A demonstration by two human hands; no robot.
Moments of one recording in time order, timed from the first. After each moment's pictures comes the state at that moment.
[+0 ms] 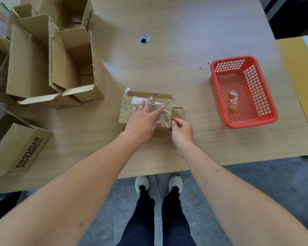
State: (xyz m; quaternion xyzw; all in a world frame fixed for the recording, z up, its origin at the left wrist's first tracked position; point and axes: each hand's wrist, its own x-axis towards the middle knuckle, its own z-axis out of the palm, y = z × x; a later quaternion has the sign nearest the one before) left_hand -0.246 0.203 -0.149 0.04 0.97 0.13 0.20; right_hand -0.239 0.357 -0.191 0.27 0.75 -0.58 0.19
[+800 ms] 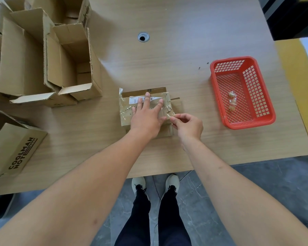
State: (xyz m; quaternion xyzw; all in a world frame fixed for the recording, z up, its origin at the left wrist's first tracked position) left_hand -0.259 0.222 -0.148 -0.06 0.96 0.16 0.22; right_hand -0.257 0.368 -0.170 0.30 0.73 -0.60 0.11
